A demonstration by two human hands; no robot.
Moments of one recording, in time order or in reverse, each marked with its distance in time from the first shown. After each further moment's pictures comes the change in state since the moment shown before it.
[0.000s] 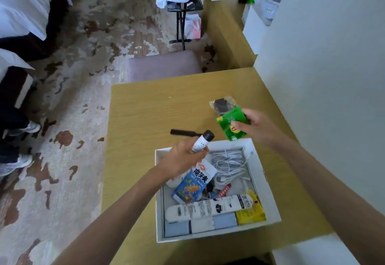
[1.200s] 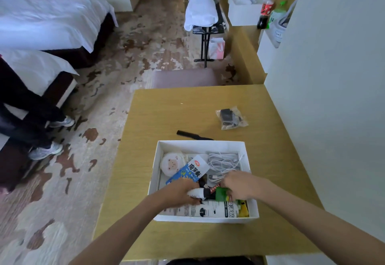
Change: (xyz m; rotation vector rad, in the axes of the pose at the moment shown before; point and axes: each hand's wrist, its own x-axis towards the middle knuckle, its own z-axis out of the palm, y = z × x) left_hand -0.063 -0.051 0.084 0.418 -0.228 -0.133; right_hand -0.070 0.067 0.059 -1.076 -0.720 -0.125
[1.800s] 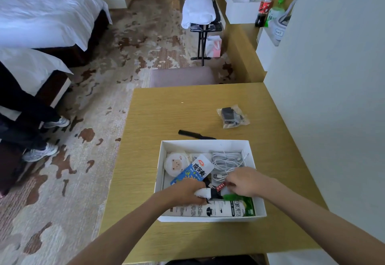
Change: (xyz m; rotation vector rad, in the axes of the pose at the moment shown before) left_hand 0.007 0.000 -0.003 0.000 -0.073 0.026; right_hand 0.004 -0.001 -0.003 0.061 0.098 0.044
